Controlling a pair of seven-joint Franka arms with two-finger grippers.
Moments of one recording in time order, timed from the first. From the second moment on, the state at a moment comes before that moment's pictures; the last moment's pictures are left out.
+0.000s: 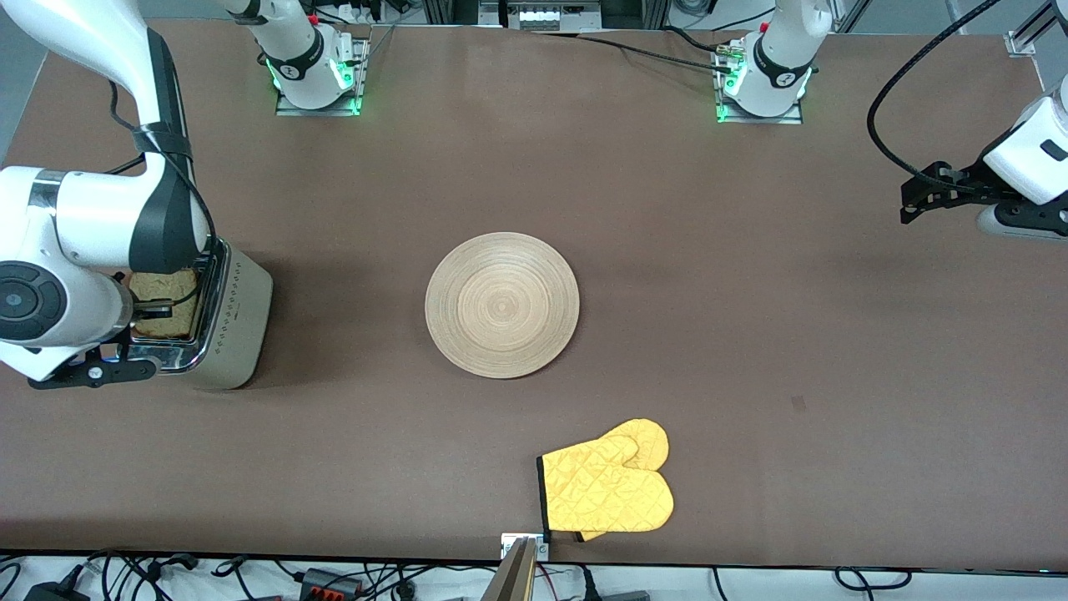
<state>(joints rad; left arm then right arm) -0.01 -0.01 -0.01 -1.65 0.04 1.64 0.10 0.25 0.56 -0.25 -1.28 -0.30 1.57 -0.06</state>
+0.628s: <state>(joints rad) -0.01 -0.01 -0.02 -1.65 0.04 1.63 0.10 0.26 0.56 -0.25 -1.26 -0.19 1.58 -0.03</state>
